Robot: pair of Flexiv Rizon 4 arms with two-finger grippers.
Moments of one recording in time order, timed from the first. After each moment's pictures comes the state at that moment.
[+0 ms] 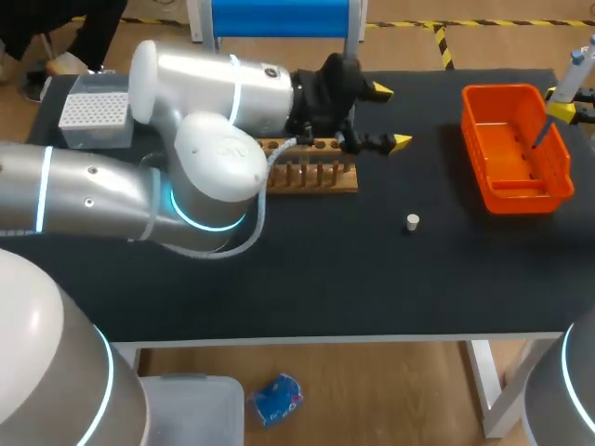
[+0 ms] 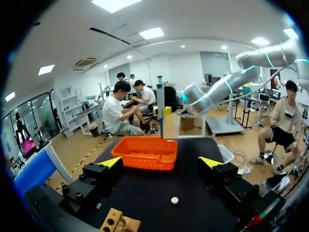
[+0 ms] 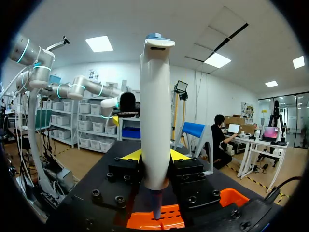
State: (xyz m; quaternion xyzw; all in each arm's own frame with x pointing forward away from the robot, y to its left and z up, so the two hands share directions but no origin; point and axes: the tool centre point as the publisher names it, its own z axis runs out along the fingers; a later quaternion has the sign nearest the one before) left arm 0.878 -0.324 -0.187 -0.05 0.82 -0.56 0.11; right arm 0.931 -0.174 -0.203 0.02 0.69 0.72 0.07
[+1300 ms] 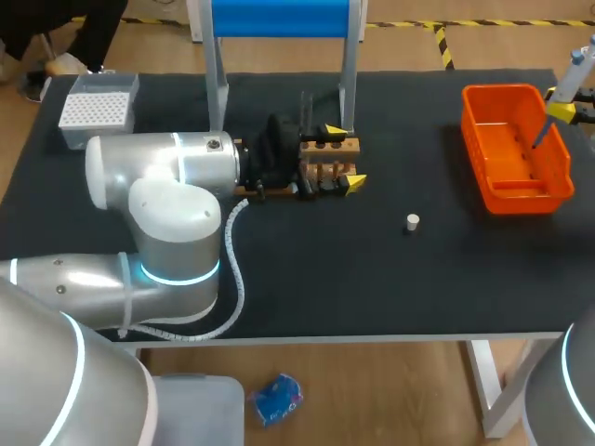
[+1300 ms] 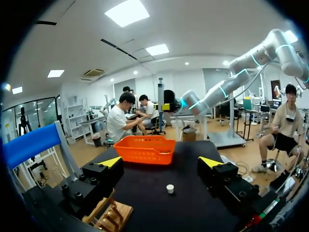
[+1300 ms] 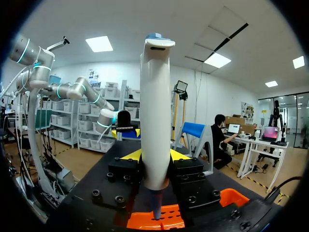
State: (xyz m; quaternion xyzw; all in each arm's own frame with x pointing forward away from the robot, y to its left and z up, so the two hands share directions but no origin) left arm 0.854 -0.266 -0.241 -0.06 0.76 -0.63 0.12; right arm 0.931 -0.174 -0.203 0.02 0.69 0.72 0.07
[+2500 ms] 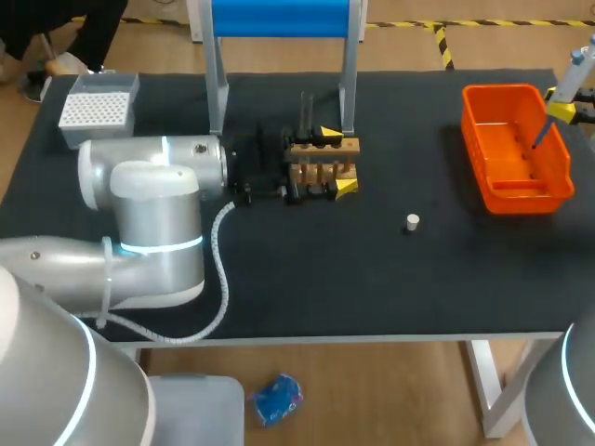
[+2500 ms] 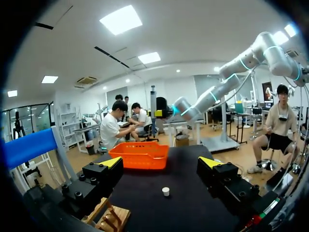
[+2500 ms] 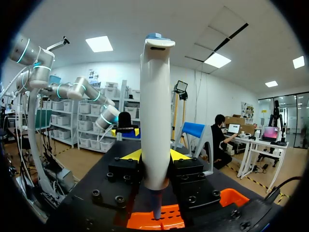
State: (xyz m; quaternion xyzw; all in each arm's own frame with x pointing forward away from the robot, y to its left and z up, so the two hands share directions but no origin) left arm 0.846 -0.257 -0.238 -0.02 0.75 -0.65 0.10; right arm 0.931 -0.173 -0.203 0.02 0.69 0.72 0.07
